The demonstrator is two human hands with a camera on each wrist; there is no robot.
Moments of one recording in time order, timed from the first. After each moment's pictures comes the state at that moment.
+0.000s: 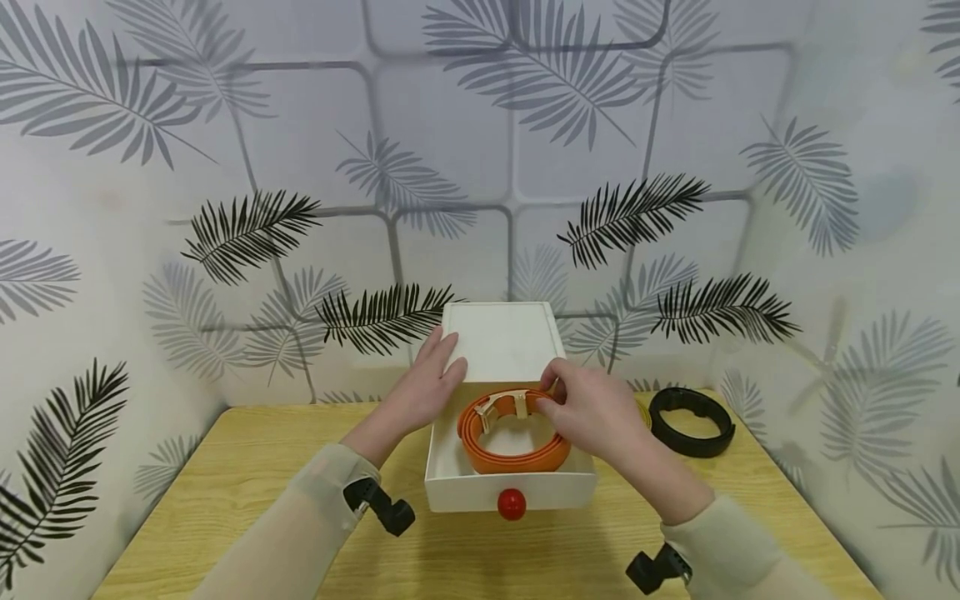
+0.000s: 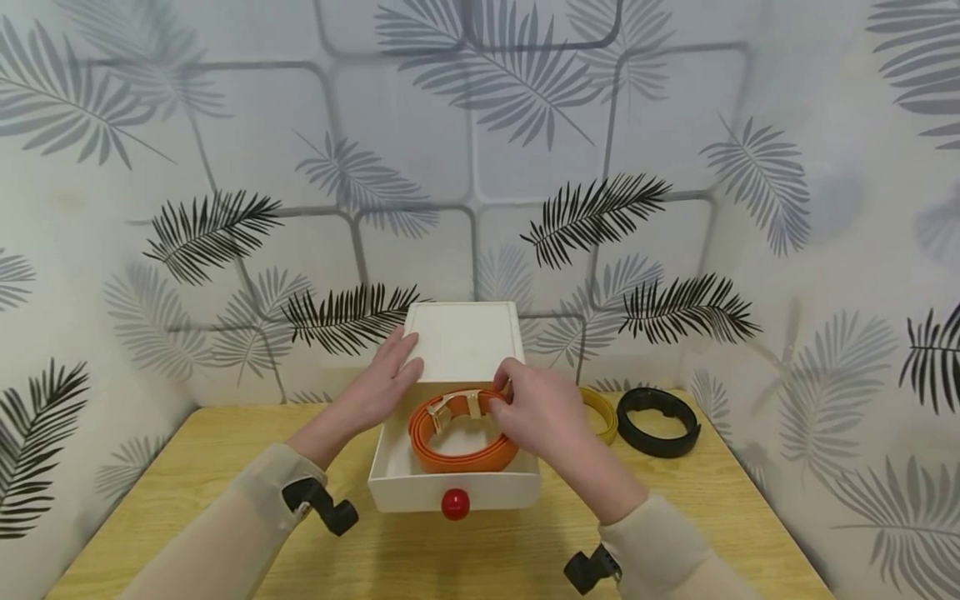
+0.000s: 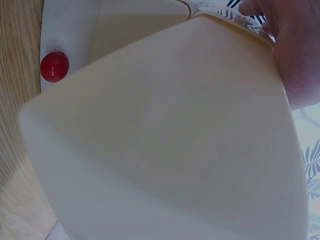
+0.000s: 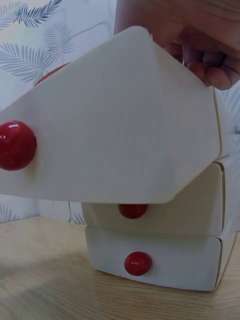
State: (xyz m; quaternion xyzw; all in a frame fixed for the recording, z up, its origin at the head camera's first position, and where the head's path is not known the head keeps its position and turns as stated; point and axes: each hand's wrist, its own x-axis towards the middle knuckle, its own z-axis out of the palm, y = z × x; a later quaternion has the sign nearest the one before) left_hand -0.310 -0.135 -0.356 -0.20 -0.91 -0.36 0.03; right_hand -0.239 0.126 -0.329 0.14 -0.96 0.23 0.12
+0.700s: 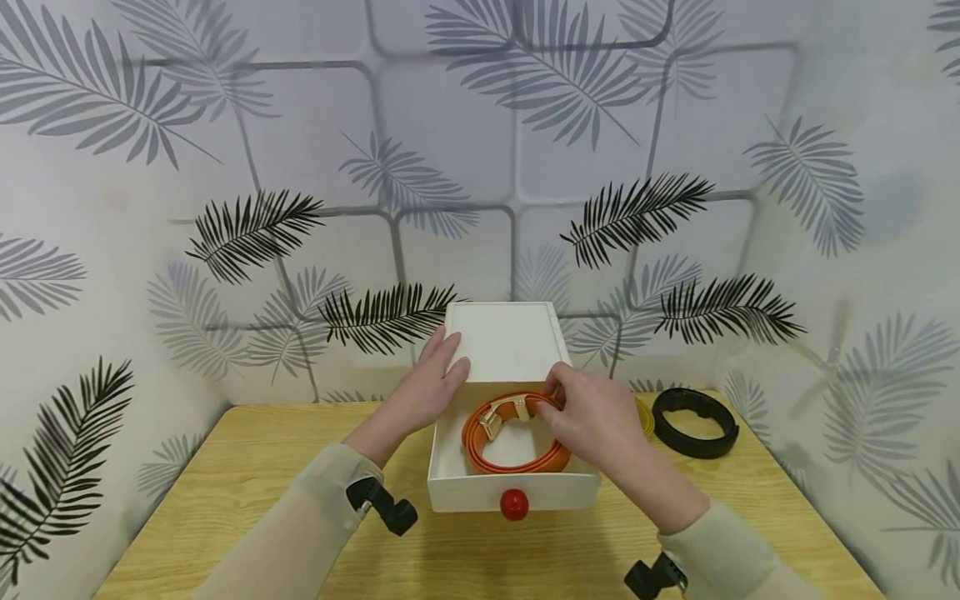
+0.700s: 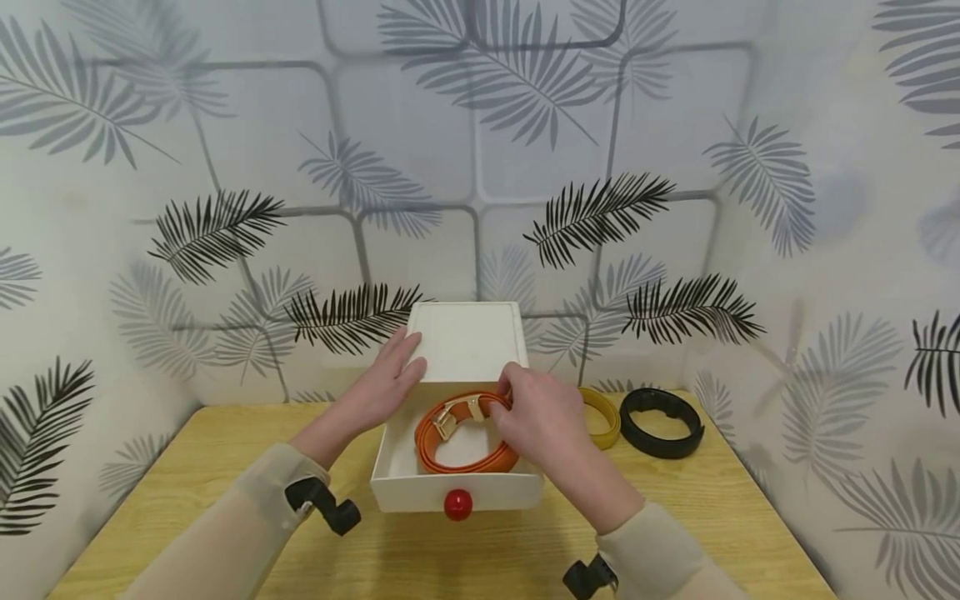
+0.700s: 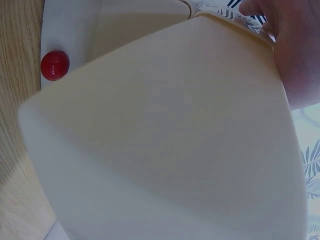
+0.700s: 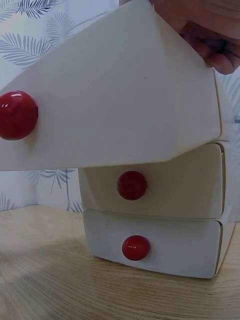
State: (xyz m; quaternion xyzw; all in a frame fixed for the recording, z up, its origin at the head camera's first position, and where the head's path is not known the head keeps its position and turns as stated) left_hand -0.311 -0.134 -0.357 -0.20 -0.91 -0.36 0.03; right_hand -0.239 0.118 -0.343 0.13 -0.96 0.19 0.18
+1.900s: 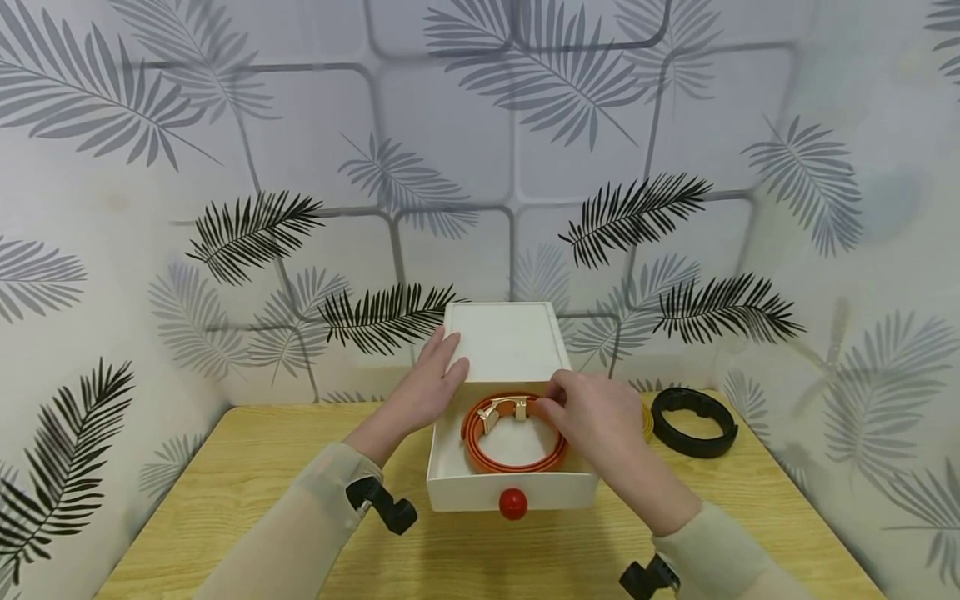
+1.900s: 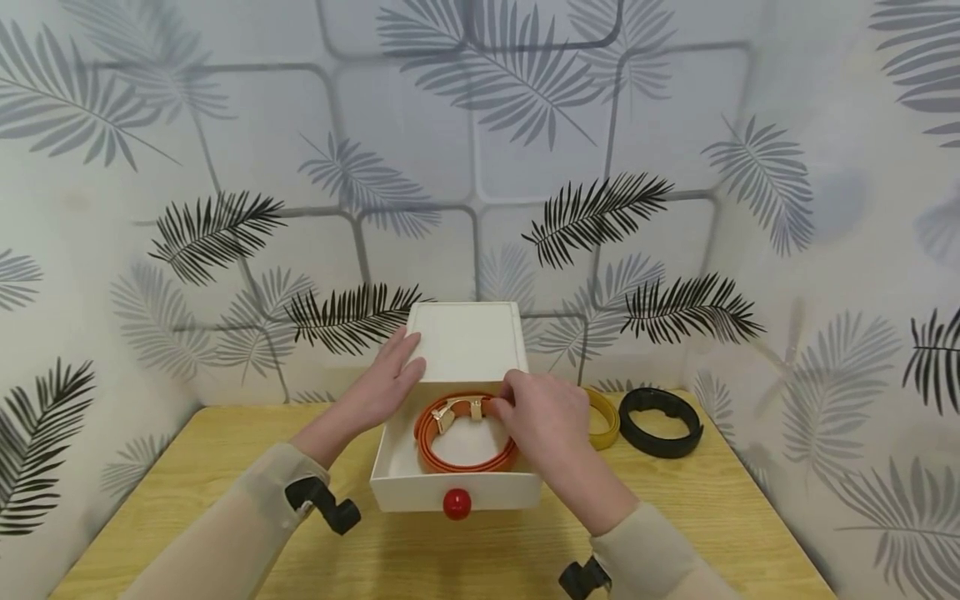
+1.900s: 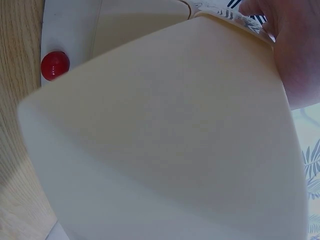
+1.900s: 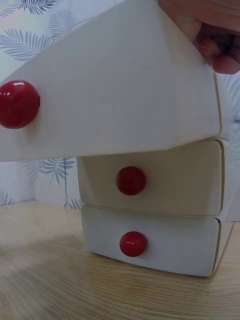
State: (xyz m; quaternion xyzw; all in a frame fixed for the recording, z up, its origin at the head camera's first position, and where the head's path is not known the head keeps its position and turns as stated) left_hand -0.310 -0.133 -0.356 -0.19 -0.91 -0.37 0.03; right_hand -0.236 0.119 -0.345 0.09 -0.96 0.16 0.20
